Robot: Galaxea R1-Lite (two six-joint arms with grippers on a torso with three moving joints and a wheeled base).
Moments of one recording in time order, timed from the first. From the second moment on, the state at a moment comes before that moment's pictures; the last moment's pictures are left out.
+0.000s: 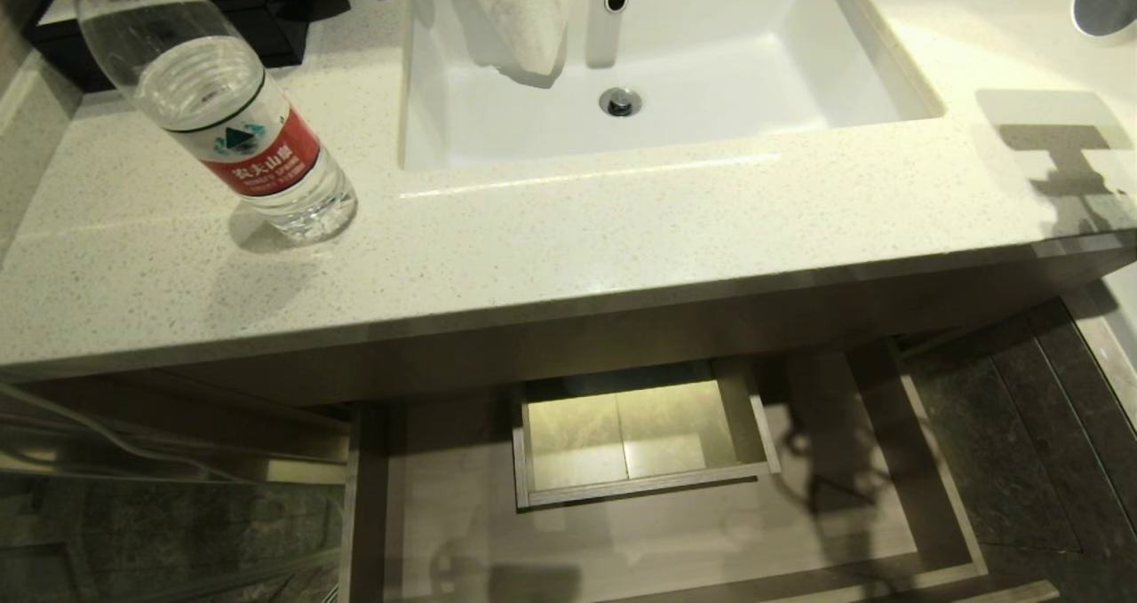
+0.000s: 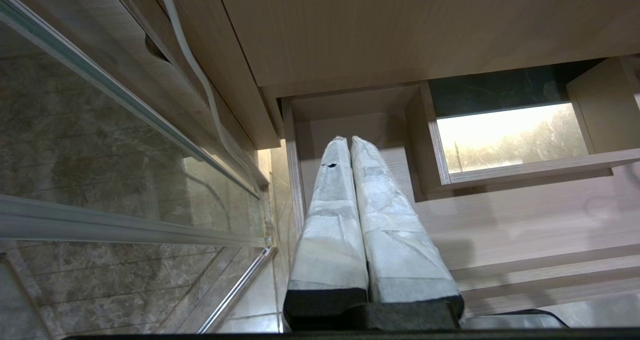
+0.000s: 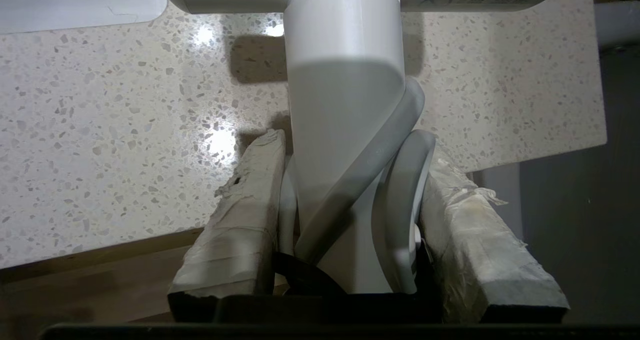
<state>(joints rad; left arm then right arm) 0.00 0.00 0.00 0.00 0.00 0.00 -0.13 1.29 -1.59 0.50 -0.11 -0.14</state>
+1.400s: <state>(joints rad) 0.00 0.00 0.00 0.00 0.00 0.00 -0.13 1.18 -1.52 0.50 -0.19 -0.15</state>
